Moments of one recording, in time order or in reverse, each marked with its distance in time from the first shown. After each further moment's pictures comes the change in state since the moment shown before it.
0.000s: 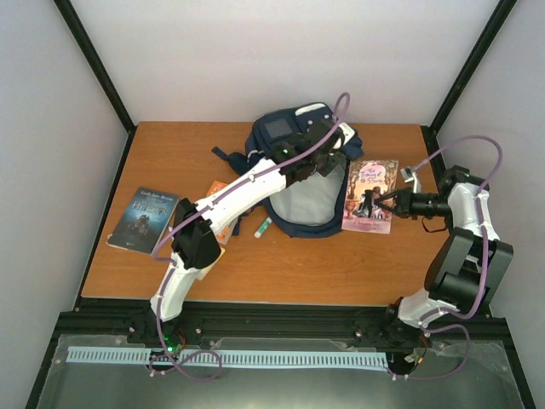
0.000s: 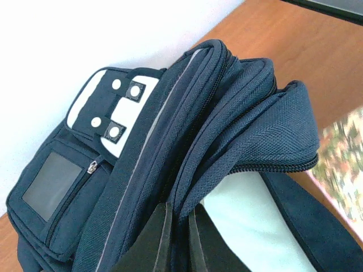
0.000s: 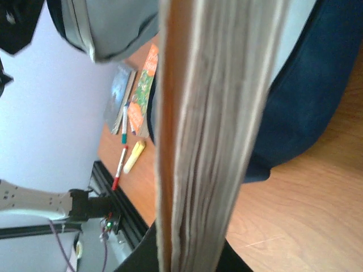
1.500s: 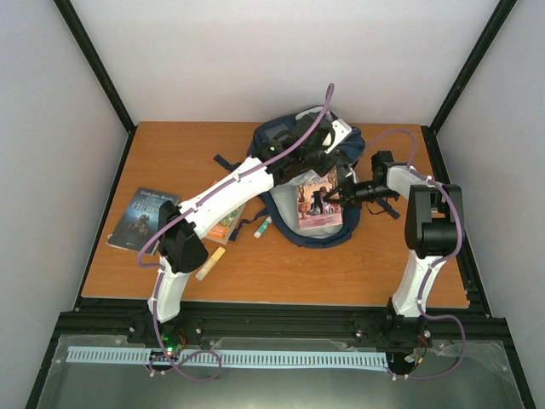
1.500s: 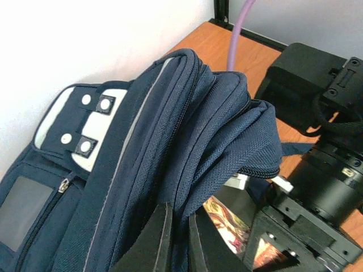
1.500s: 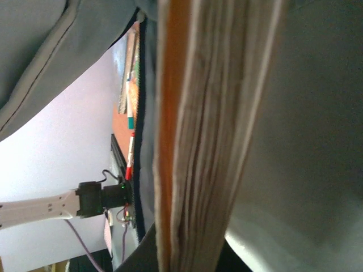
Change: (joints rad) left arm 0.023 -0.120 -0.077 0.017 0.197 -0.040; right arm 0.440 0.402 0.113 0.402 -0.046 0.418
